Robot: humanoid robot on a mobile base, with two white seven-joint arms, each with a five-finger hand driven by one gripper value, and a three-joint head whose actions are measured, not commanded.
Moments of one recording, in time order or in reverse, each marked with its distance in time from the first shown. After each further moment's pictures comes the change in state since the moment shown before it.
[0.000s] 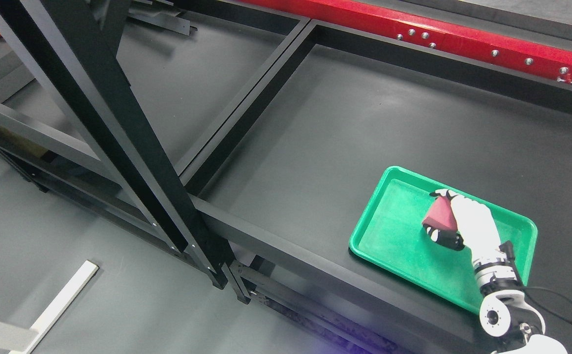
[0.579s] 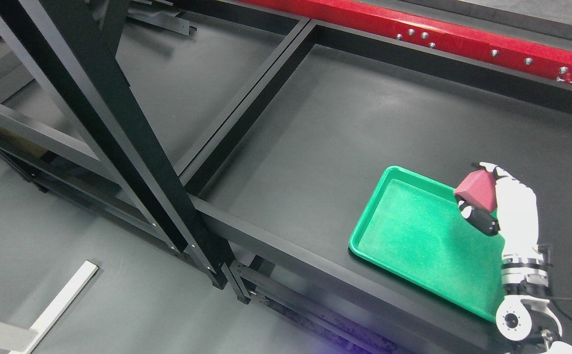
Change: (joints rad) left arm 0.000 0.000 0.000 0.000 0.000 0.000 0.000; right arm 0.033 0.002 -0.075 -0.059 -0.102 -0.050 -0.275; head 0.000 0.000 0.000
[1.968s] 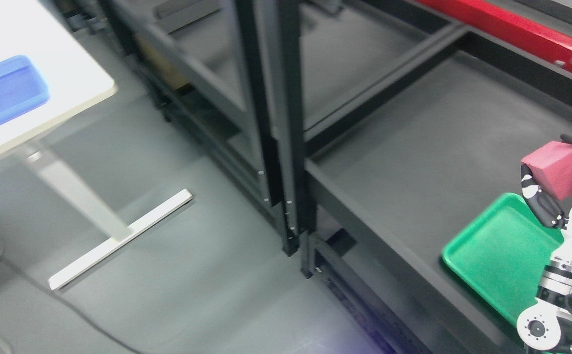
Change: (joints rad) left arm 0.000 0.000 0.000 0.000 0.000 0.000 0.000; right arm 0.027 0.043 -0.081 -0.134 -0.110 -0.042 -0.219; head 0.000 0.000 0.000
